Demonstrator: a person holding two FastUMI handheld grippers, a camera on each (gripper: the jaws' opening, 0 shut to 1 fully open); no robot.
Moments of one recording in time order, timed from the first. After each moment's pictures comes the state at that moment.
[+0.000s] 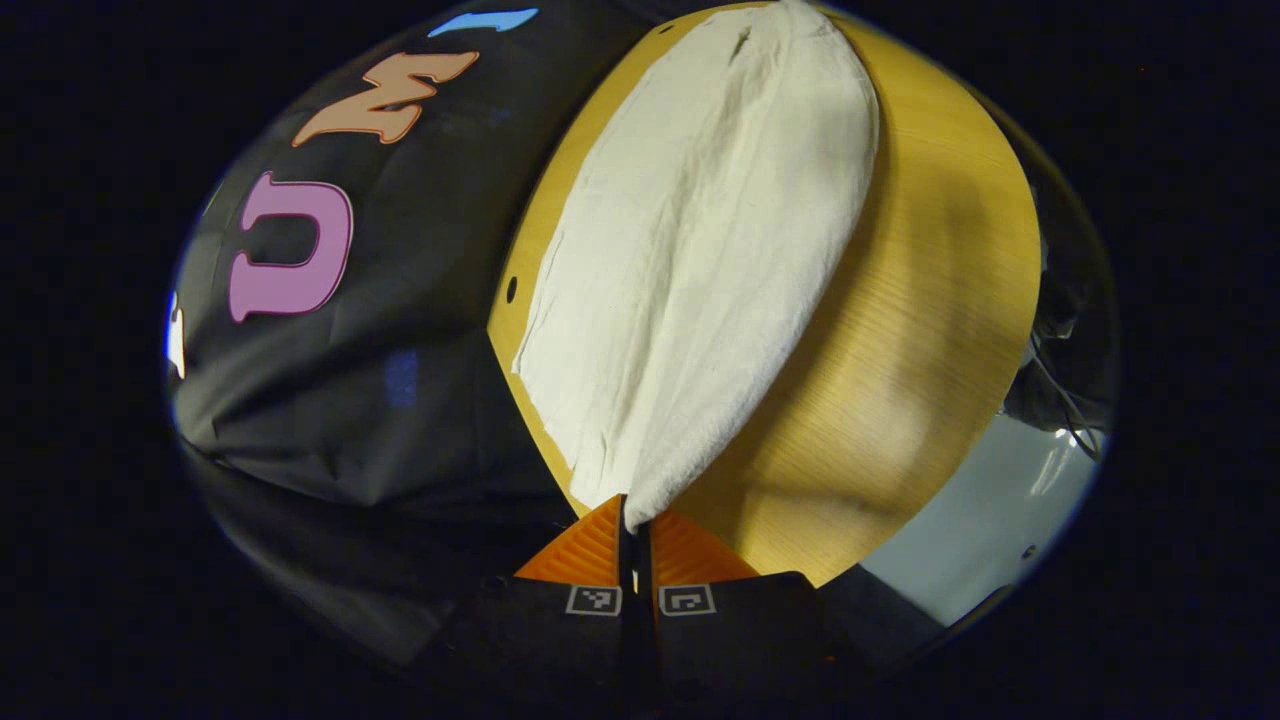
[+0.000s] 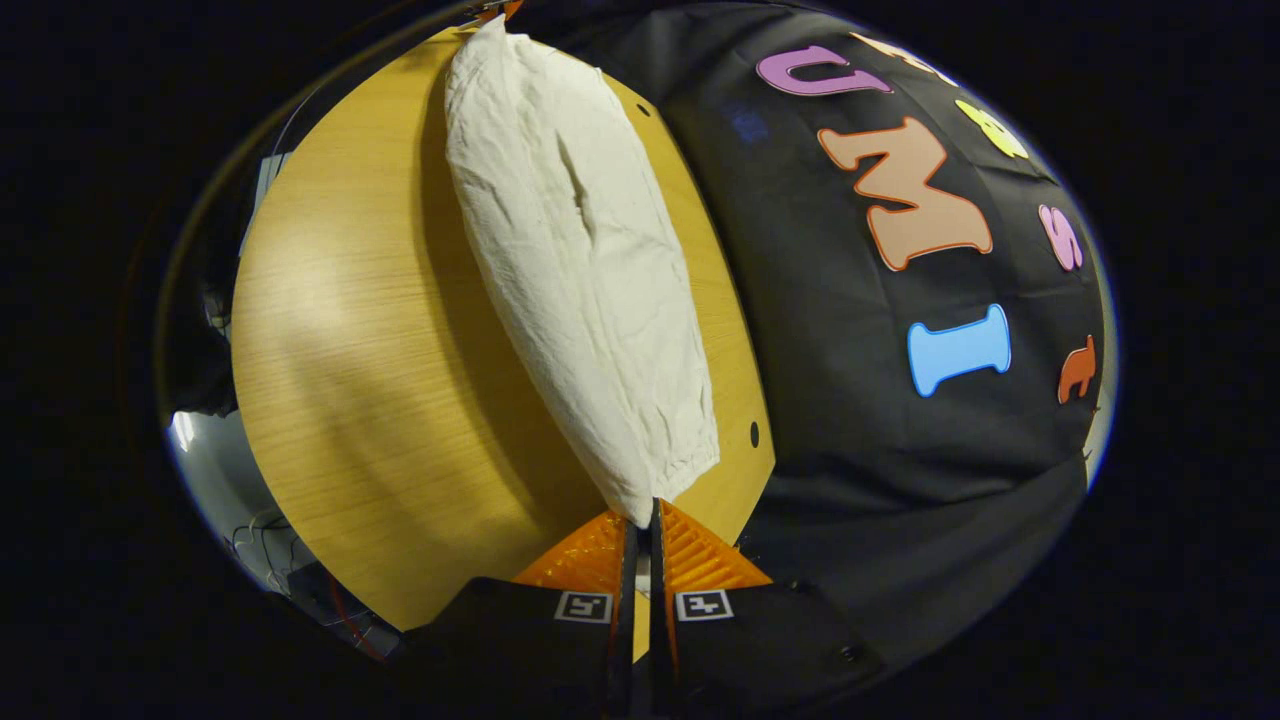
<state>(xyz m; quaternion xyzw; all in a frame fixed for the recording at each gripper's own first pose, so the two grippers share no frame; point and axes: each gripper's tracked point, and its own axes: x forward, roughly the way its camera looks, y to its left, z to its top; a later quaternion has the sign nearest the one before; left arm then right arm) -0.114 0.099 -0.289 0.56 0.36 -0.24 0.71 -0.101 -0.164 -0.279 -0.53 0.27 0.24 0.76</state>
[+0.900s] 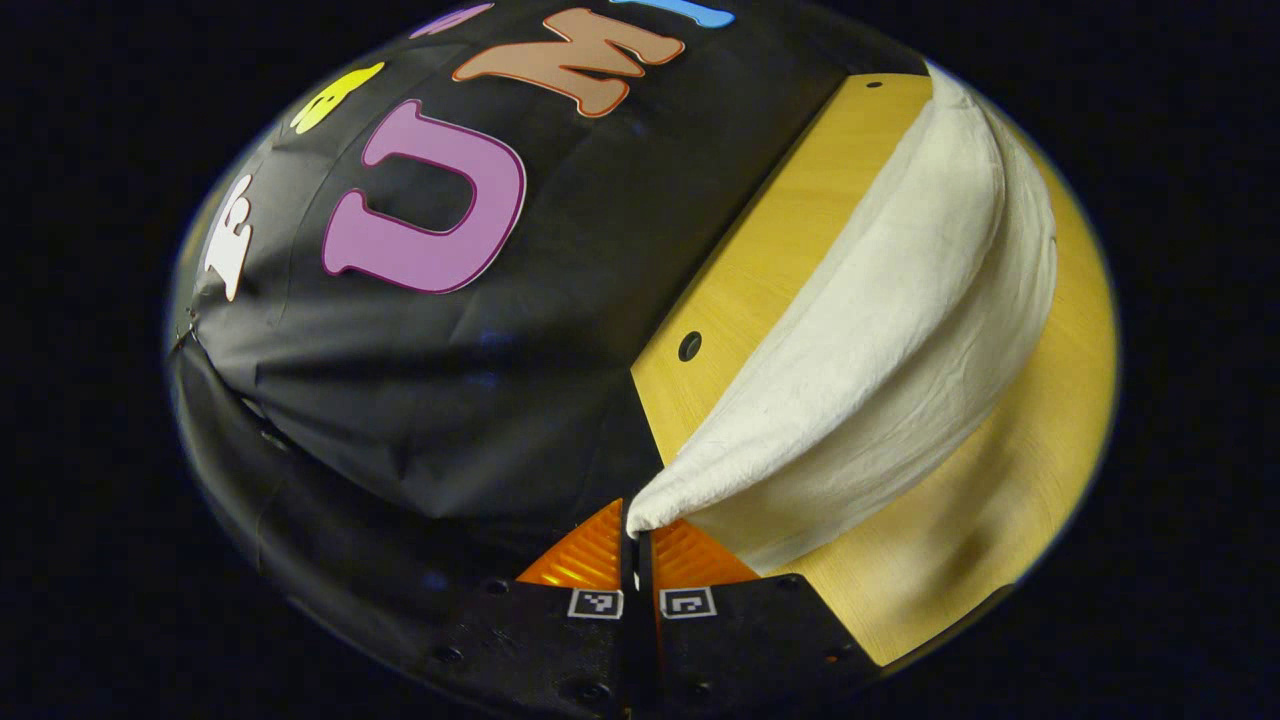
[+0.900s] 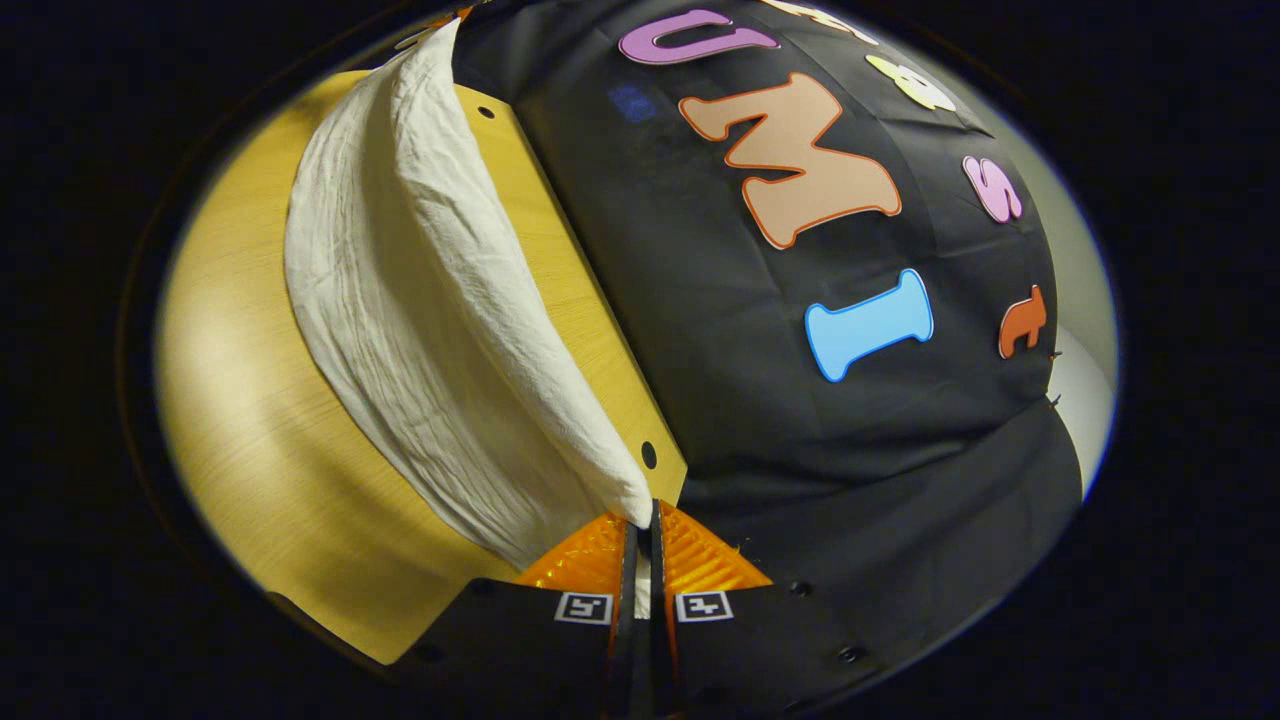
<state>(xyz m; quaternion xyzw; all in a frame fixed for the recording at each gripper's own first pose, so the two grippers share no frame) 0.089 0.074 -0.210 0.47 0.27 -0.14 0.83 0.033 -0.136 -0.220 -0.50 0.26 0.09 0.82</state>
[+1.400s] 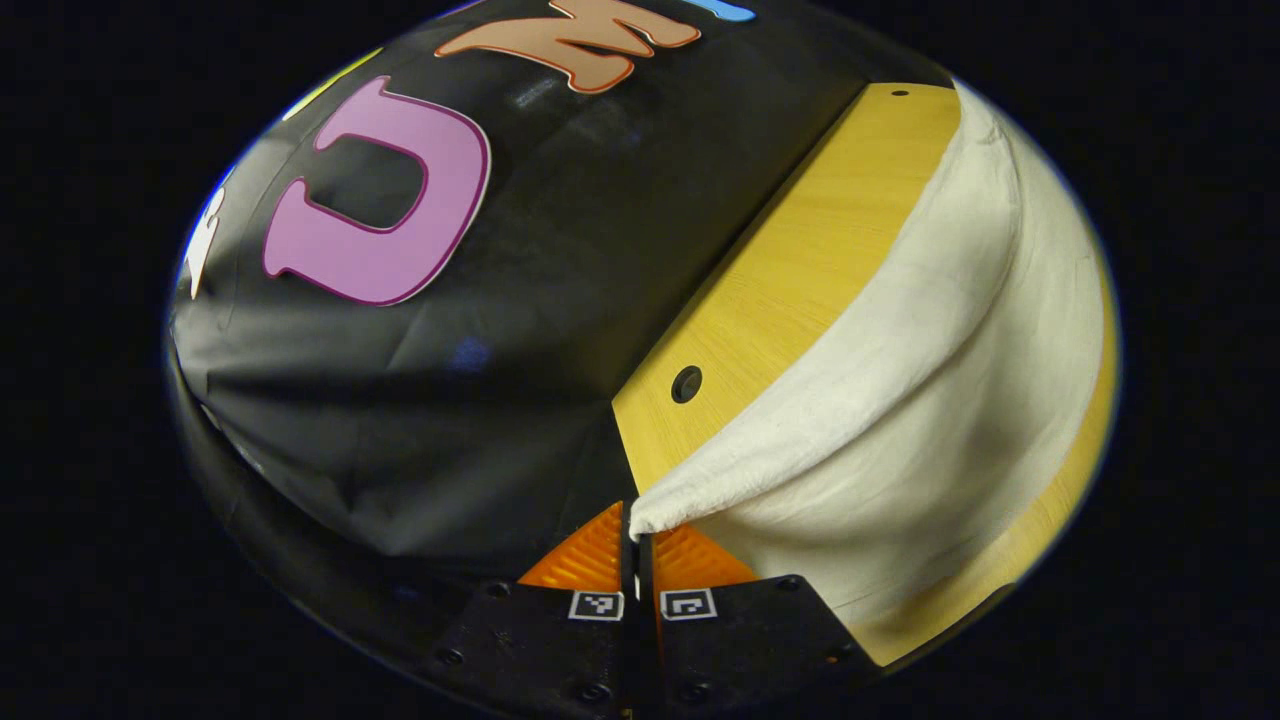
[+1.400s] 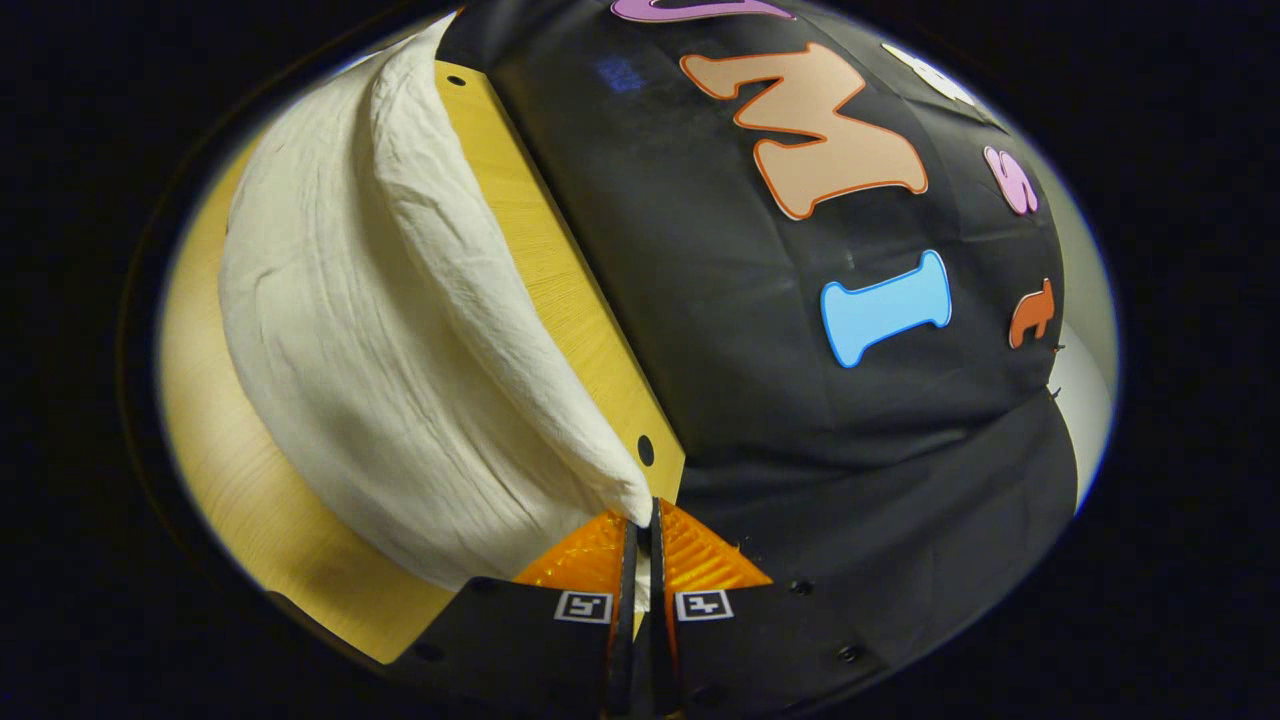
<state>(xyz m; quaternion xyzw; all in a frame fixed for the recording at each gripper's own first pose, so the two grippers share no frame) 0.174 0.040 -0.266 0.45 0.27 -0.17 0.83 0.100 -0.125 -0.271 -0.50 0.29 0.05 0.81</state>
